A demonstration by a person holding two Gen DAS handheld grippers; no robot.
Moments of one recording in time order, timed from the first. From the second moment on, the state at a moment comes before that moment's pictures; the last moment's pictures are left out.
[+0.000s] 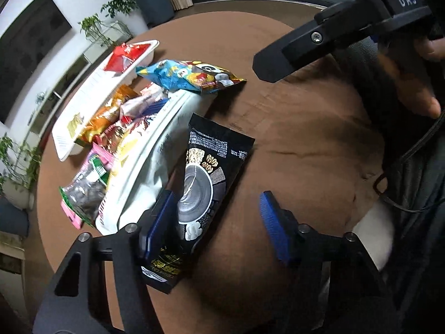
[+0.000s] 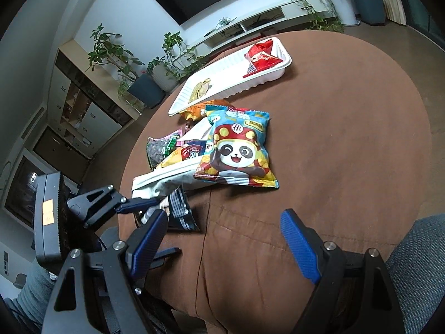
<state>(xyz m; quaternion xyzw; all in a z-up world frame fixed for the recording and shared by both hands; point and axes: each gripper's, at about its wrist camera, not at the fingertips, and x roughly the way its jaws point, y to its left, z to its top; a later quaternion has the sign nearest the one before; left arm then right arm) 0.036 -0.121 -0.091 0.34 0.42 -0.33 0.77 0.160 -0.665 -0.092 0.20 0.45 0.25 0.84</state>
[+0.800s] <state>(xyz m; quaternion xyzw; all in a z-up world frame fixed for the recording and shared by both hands) 0.079 -0.101 -0.097 0.19 0.52 -0.28 0.78 0.161 -0.669 -0.097 0.21 0.46 0.24 0.83</state>
